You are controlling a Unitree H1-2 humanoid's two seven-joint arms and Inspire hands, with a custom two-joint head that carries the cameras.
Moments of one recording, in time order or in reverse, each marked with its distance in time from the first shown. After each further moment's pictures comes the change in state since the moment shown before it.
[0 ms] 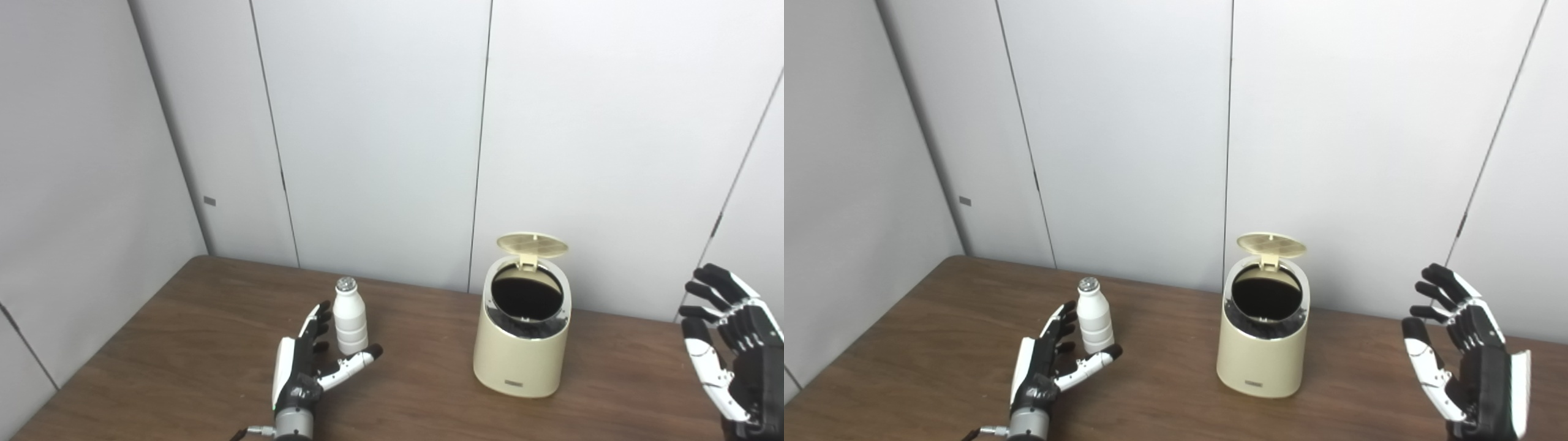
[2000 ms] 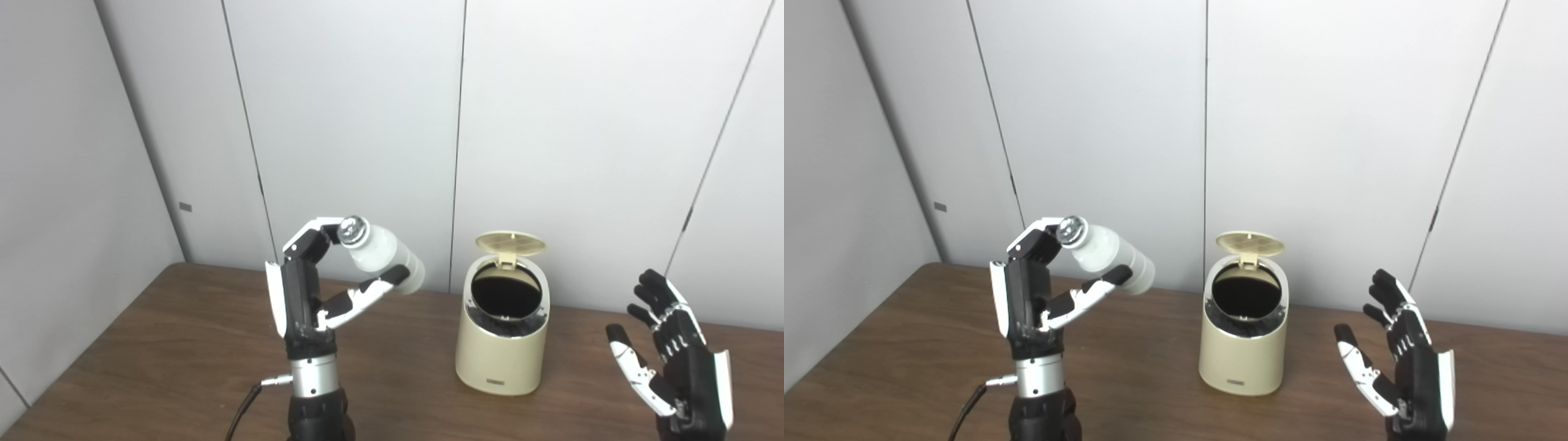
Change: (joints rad) left arm -0.162 -0.068 -0.145 -0.161 -0.012 -0.592 0.241; right arm 0.013 0.090 -0.025 0.081 0.000 0.003 0.053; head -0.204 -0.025
